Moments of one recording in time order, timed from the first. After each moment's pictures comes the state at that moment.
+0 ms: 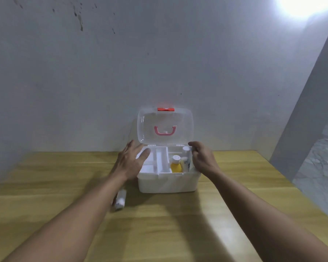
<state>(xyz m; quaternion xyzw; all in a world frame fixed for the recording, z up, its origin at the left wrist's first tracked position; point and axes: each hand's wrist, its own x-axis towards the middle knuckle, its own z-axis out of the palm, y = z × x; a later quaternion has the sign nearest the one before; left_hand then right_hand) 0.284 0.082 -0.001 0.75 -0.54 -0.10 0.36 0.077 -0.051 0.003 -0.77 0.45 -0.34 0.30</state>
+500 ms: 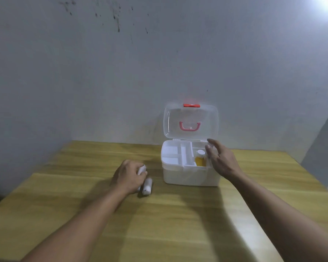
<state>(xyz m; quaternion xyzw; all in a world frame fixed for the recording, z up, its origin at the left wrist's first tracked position) 0.306 0.171 -0.032 0.84 -0.45 -0.05 0.30 0.077 -0.033 -0.012 -0.81 0.40 -0.33 0.27</state>
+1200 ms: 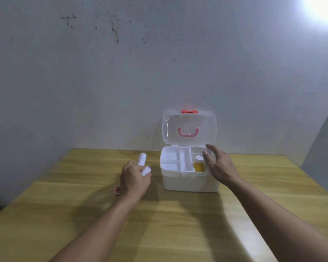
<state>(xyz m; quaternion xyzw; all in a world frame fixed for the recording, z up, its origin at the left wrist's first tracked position) 0.273 0.156 -0.020 0.83 -0.37 0.07 0.42 0.079 -0.033 -0.013 -0.82 0.41 -0.32 0.25</state>
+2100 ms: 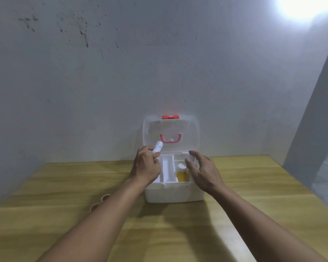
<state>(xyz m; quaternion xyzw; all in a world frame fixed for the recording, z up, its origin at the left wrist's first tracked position) 0.253 0.060 0.014 0.75 -0.52 0.04 0.39 0.081 -0.039 -0.021 -0.82 0.41 -0.34 0.22</state>
